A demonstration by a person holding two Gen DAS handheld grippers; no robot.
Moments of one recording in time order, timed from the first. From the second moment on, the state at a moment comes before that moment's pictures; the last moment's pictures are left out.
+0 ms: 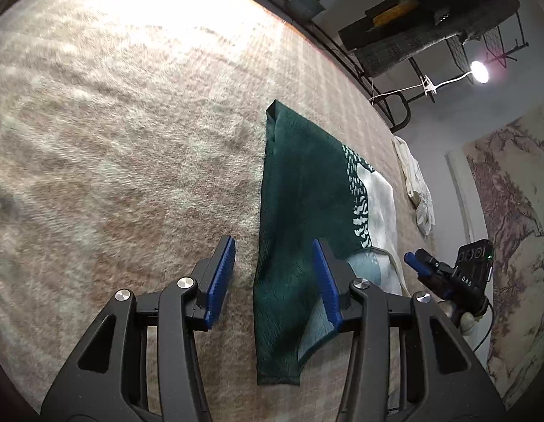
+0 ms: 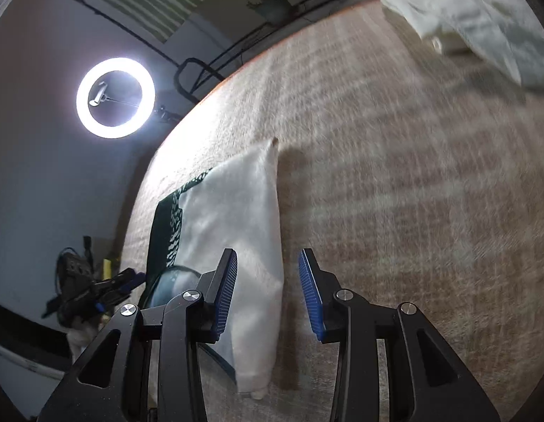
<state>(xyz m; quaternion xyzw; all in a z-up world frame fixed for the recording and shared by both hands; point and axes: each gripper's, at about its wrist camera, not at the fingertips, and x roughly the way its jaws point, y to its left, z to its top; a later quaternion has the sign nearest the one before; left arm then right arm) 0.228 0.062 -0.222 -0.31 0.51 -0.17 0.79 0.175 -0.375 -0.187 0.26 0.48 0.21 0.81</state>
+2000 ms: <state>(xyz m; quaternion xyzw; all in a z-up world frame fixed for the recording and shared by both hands) 0.317 -0.205 -0.096 -0.12 0.42 -0.27 0.86 0.205 -0.415 -0.062 0.09 0.40 0.11 0.90</state>
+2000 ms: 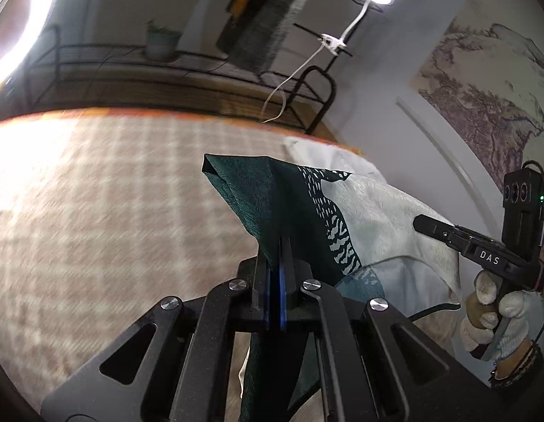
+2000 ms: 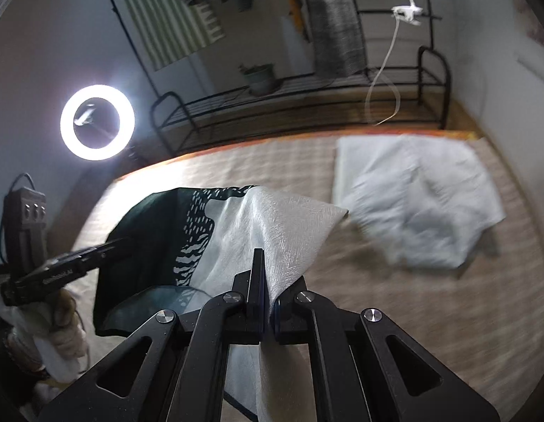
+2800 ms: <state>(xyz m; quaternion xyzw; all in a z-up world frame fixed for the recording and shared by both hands) 0.464 -0.425 -0.137 -0.12 0.39 -0.30 0.86 0.322 -0.591 -0.065 0.05 0.34 -0.03 0.94</state>
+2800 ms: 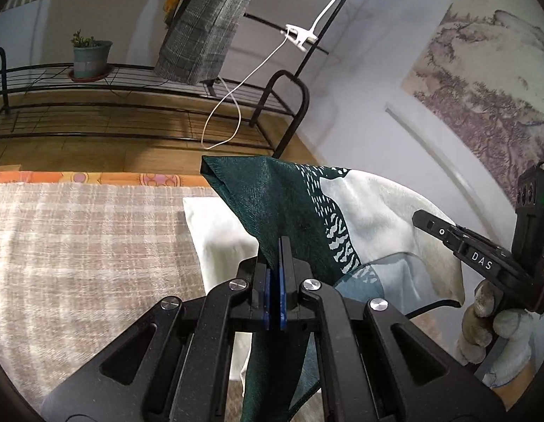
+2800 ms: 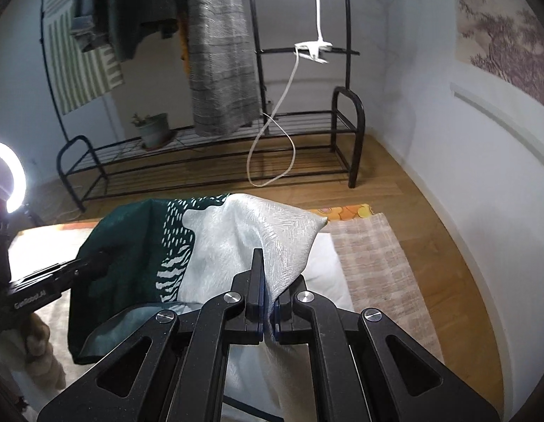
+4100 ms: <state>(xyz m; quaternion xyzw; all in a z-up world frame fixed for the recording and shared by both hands) 0.308 -0.340 0.027 -0.03 0.29 -0.27 0.92 0.223 -0.525 0.054 0.05 0.31 -0.08 0.95</state>
